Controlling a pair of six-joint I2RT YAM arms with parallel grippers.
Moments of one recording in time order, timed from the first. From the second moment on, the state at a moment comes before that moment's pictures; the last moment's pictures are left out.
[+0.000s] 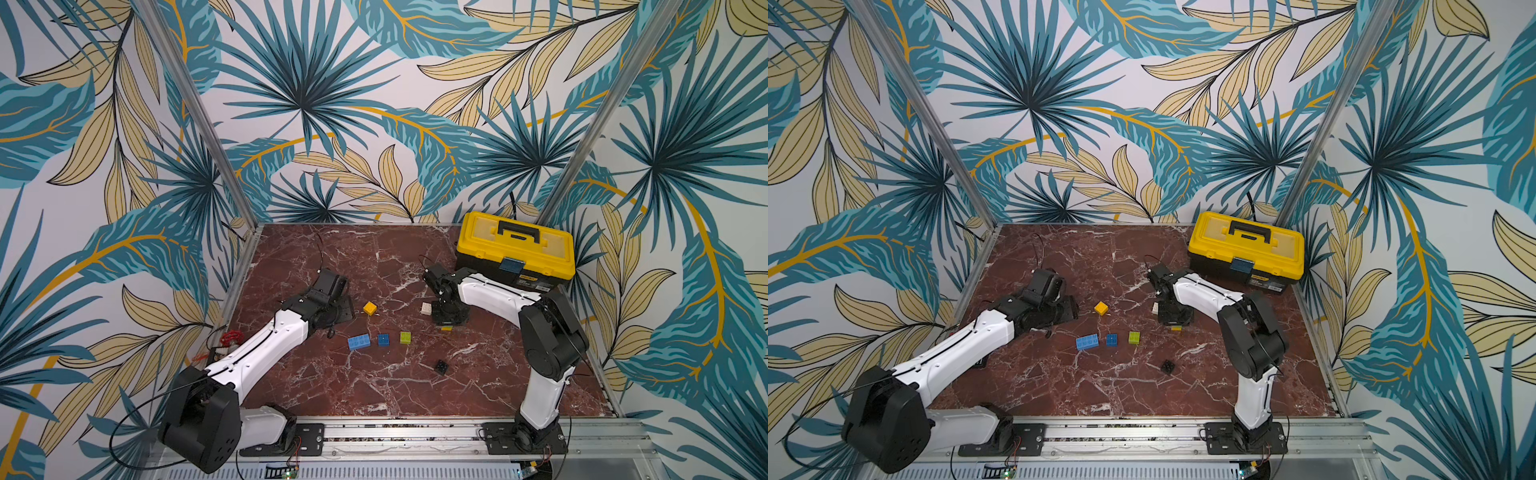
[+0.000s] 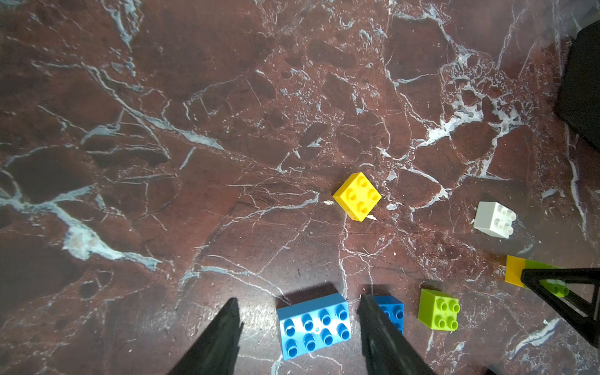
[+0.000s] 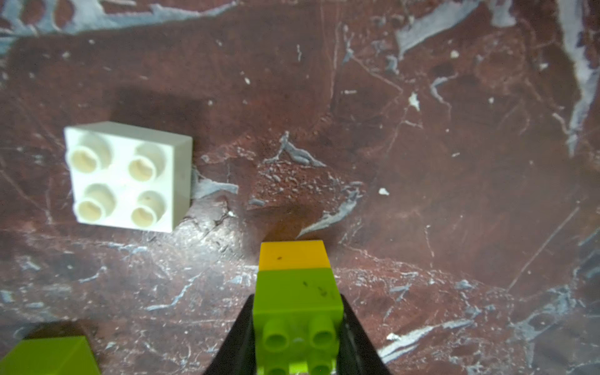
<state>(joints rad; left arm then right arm) -0.43 1.30 0.90 -0.59 -0.06 -0.66 0.52 1.88 1.29 -0.93 0.16 0.57</state>
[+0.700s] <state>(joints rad) -0.43 1.30 0.90 -0.61 -0.07 -0.66 0.50 1.88 1.29 -0.94 0.15 0.54</state>
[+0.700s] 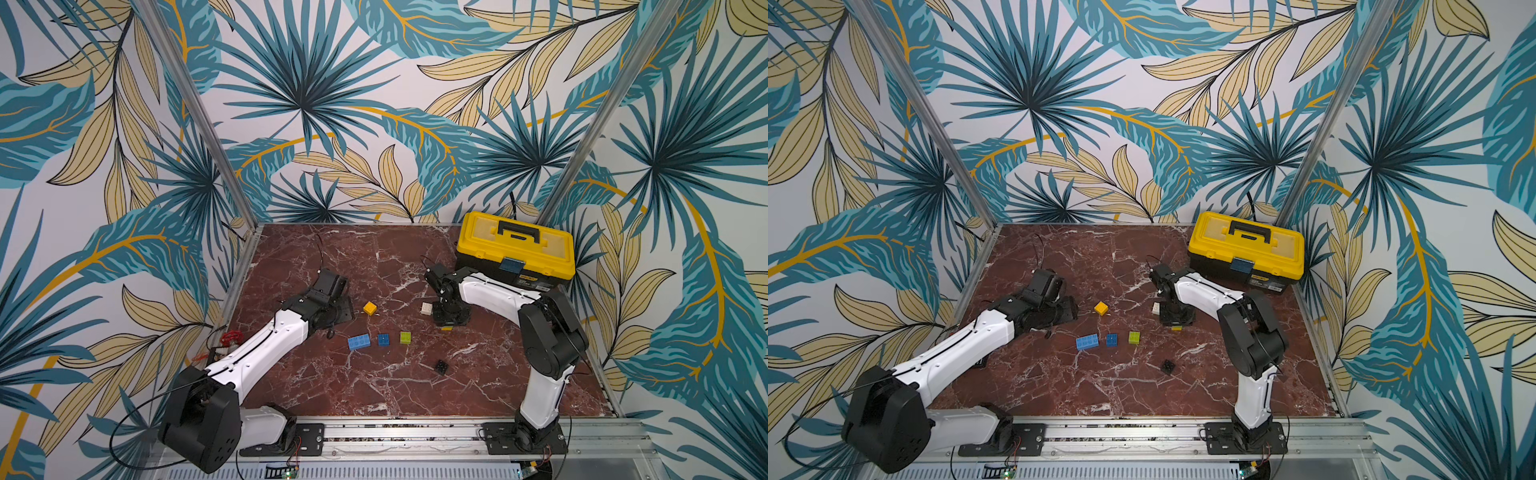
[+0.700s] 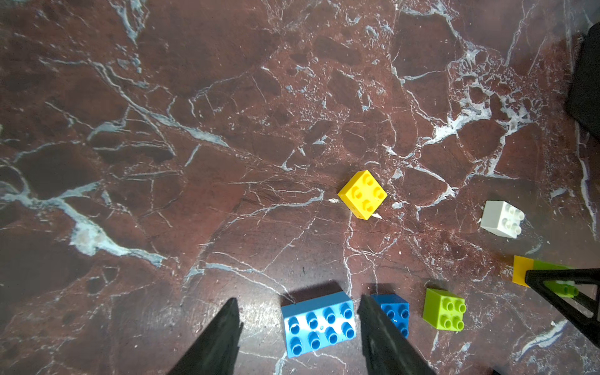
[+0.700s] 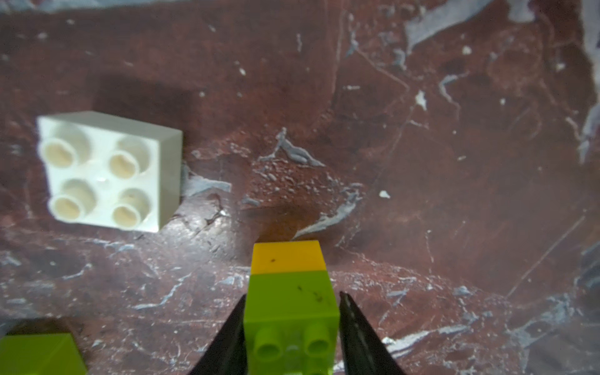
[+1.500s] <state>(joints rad) -0.43 1.29 0.90 -0.62 -0.11 -0.66 0.81 1.80 1.36 -0.94 0.12 0.71</state>
